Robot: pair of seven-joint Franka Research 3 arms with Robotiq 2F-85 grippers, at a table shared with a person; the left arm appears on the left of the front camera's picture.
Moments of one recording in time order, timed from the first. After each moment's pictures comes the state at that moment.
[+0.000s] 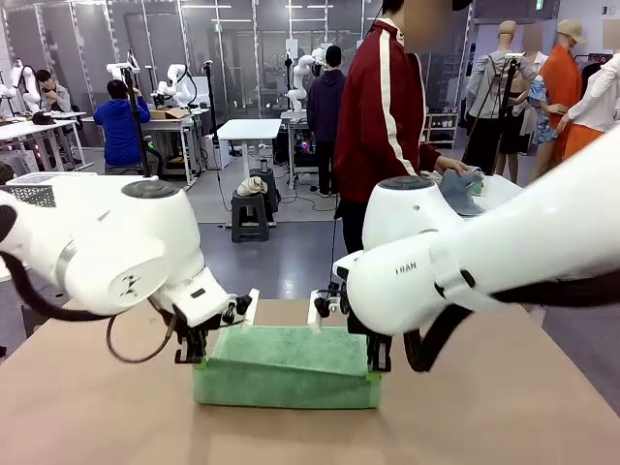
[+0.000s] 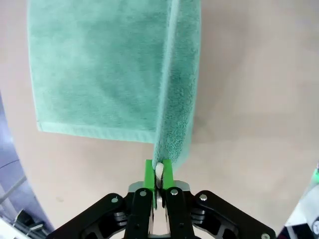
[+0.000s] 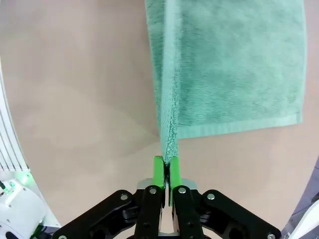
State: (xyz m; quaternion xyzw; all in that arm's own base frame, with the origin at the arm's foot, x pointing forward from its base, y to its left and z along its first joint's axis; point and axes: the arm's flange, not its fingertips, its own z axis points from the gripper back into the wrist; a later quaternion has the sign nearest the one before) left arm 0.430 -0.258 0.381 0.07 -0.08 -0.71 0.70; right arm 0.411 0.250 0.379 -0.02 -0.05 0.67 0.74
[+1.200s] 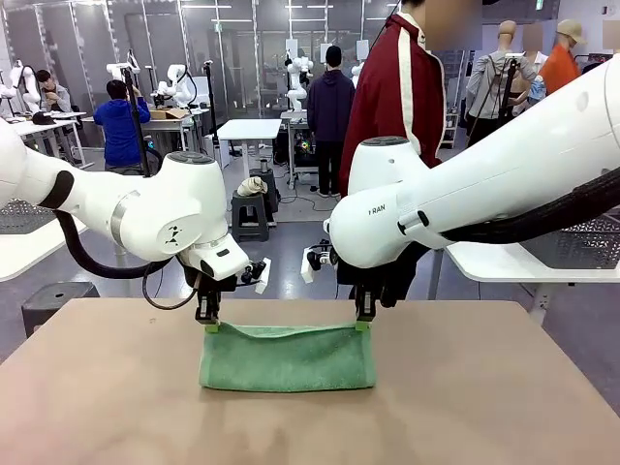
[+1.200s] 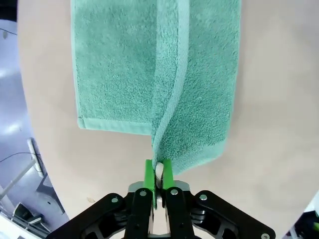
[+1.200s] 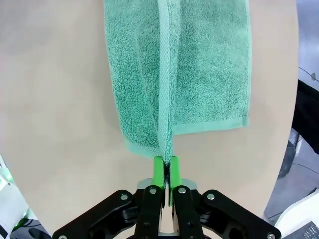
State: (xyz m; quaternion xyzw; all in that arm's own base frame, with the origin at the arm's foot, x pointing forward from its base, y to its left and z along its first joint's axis) left arm 0.523 -0.270 0.394 0.08 -0.04 -0.70 0.71; right arm 0.499 0.262 0.411 -0.03 -0.06 0.67 0.74
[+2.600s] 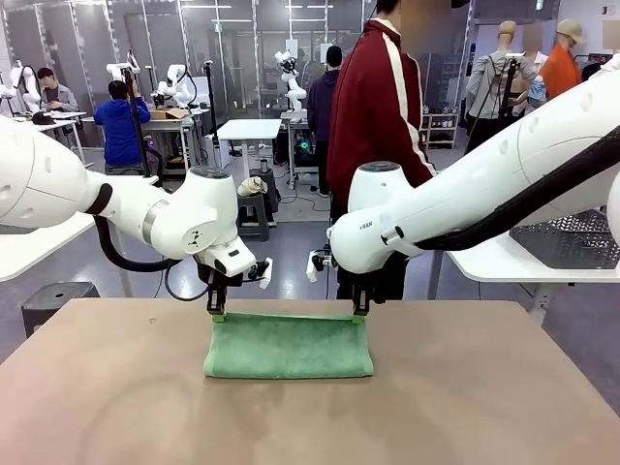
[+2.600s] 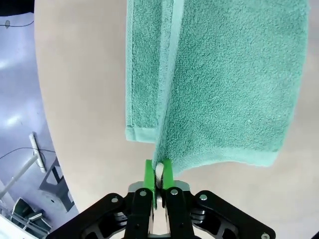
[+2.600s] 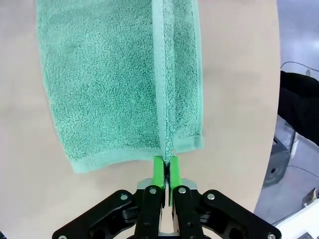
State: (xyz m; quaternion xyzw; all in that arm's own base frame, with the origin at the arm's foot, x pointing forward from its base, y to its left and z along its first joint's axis) left arm 0.615 -0.266 0.350 0.09 -0.03 -0.69 0.71; right arm 0.594 0.255 0.355 -0.04 -0.08 0.66 0.75
